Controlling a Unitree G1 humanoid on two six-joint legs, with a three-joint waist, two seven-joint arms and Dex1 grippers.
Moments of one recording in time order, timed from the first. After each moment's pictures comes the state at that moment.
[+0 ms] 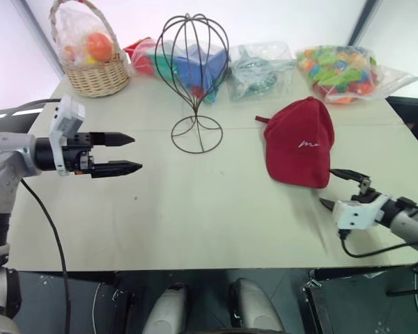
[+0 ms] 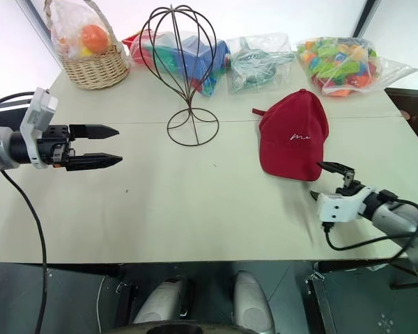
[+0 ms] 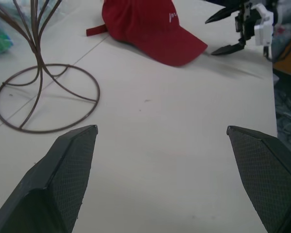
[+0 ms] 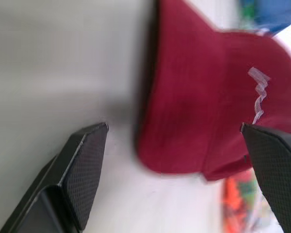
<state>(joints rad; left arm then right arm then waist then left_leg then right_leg) -0.55 0.96 0.15 0.03 -0.62 0.68 -1.31 -0.13 -0.96 -0.08 0.36 -0.59 -0.76 0.28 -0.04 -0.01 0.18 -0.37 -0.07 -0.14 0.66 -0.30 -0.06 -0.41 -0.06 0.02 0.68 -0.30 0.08</state>
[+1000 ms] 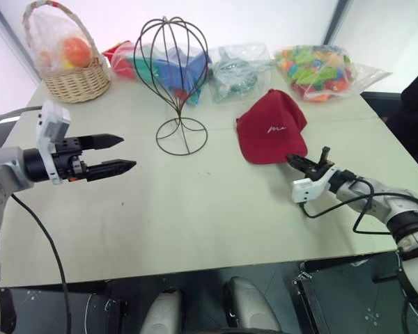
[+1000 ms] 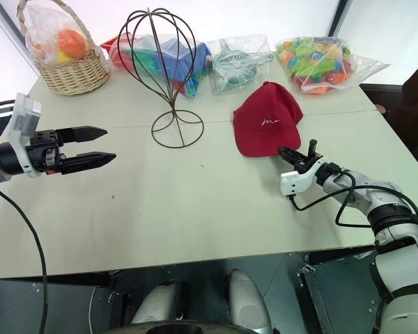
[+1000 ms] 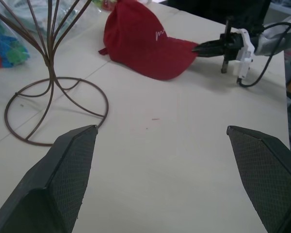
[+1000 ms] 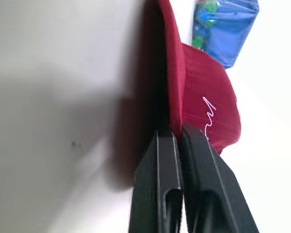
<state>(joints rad) -0.39 0.96 0.30 -0.08 -0.71 0.73 -1.16 -0.68 -0.88 0.43 0.85 -1.01 -0.78 -0.30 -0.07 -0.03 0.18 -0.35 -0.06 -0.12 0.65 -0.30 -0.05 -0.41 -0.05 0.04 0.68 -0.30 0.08</state>
